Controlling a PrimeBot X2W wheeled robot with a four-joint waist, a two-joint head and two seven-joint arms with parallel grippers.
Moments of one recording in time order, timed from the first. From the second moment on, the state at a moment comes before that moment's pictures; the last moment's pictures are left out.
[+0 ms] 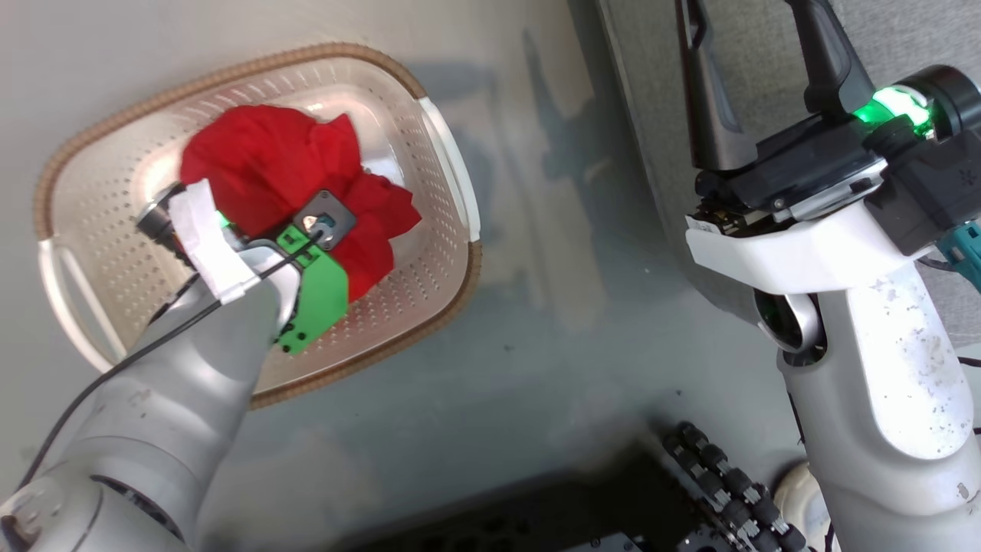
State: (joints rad) left arm -1.04 0.15 -1.01 1.29 -0.24 -0.12 -0.08; right arm -0.62 -0.05 0.19 -0.12 0.13 0.13 -0.26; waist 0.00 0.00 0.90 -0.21
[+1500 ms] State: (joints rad) left arm -0.69 0.12 -0.71 0.63 -0.37 -0.08 -0.26; right arm -0.22 -0.07 0.11 0.09 0.14 0.13 -0.26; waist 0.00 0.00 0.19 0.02
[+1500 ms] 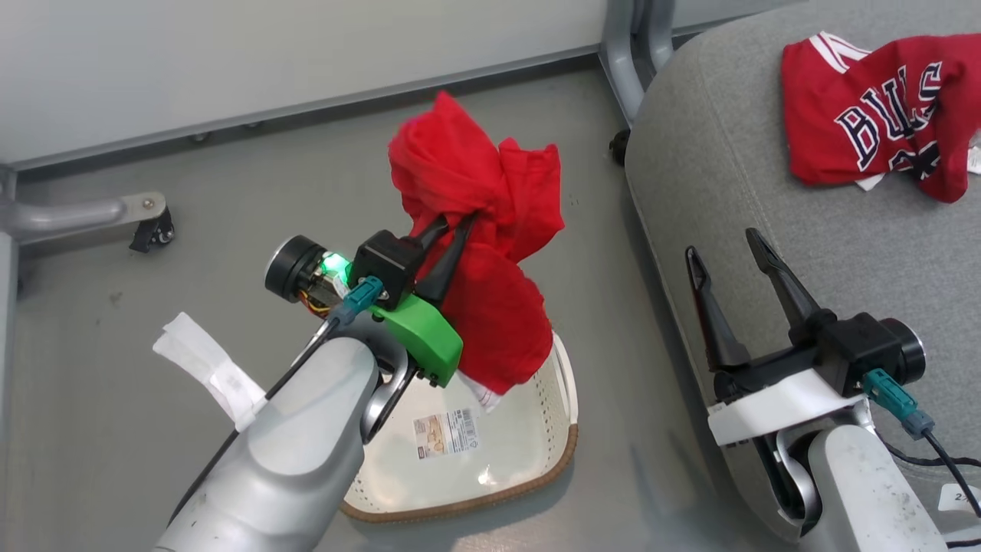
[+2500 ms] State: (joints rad) left arm -0.74 0.10 -0.65 0.35 -0.32 -0.07 -0.26; right arm -0.21 -0.09 0.24 -0.06 0.14 0.13 -0.26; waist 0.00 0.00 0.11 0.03
